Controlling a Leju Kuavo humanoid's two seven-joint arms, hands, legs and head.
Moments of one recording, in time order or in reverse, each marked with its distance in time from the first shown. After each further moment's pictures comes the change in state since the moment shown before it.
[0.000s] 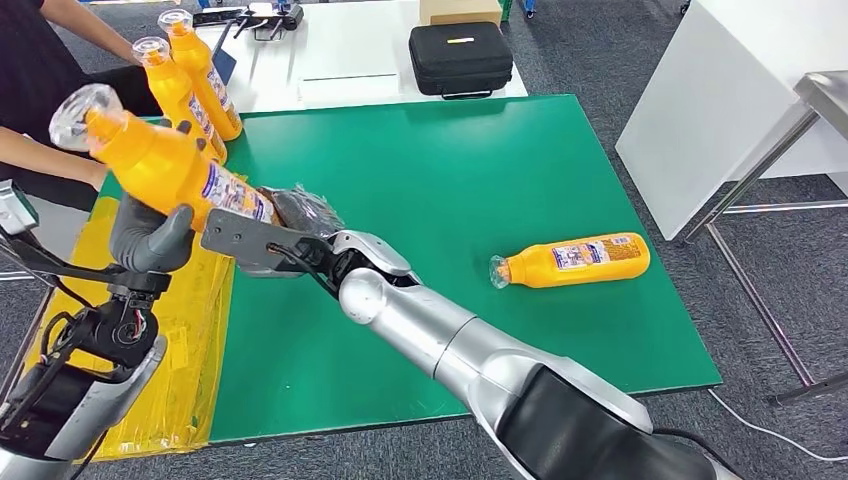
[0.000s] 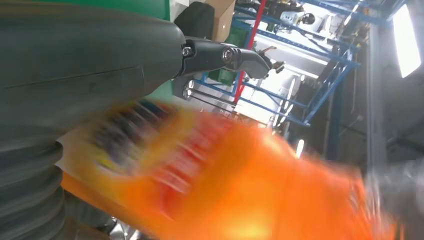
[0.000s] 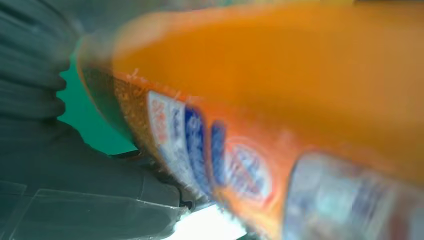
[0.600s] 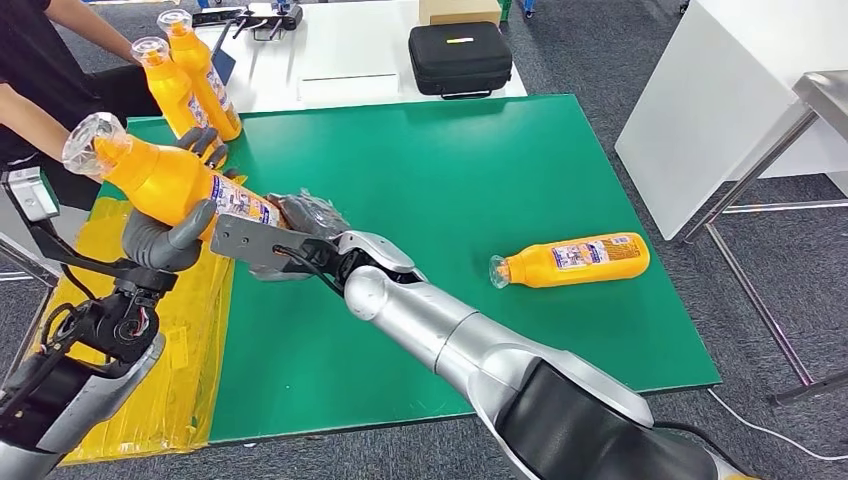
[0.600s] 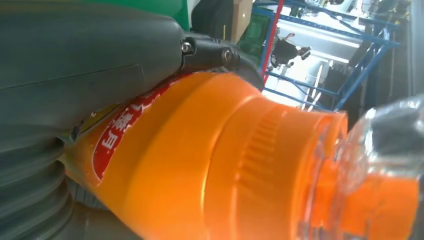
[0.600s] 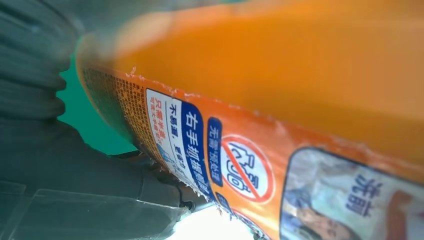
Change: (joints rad) left arm -0.059 0.051 -0.102 0.017 0.035 -0.046 0.027; right arm -0.030 0.000 0.009 0.072 -0.023 -0.001 -0.018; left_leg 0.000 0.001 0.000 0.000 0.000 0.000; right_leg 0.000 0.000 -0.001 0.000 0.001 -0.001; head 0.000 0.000
